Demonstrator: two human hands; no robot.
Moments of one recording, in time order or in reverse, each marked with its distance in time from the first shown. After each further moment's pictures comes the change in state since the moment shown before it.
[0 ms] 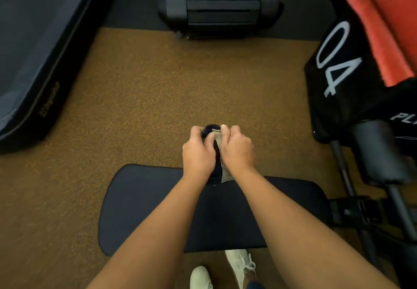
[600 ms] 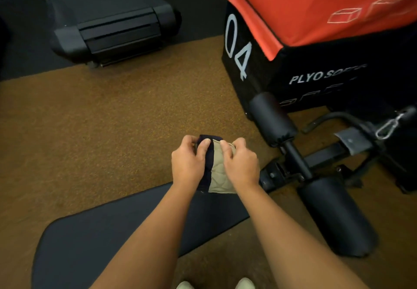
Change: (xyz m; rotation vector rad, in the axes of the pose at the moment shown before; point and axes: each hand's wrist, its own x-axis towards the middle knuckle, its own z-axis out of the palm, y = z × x) left_hand -0.084 0.096 0.142 0.042 -0.307 0.180; right_hand -0.051 0.168 -0.147 0.053 0.290 0.302
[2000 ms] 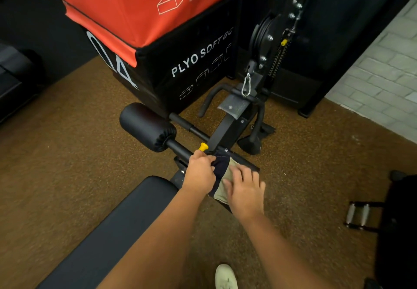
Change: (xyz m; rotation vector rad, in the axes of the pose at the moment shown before) left_hand -0.127 0.104 0.259 0.667 -0.824 0.578; right_hand -0.076 0.262 -0.134 -0.411 0.180 0.315
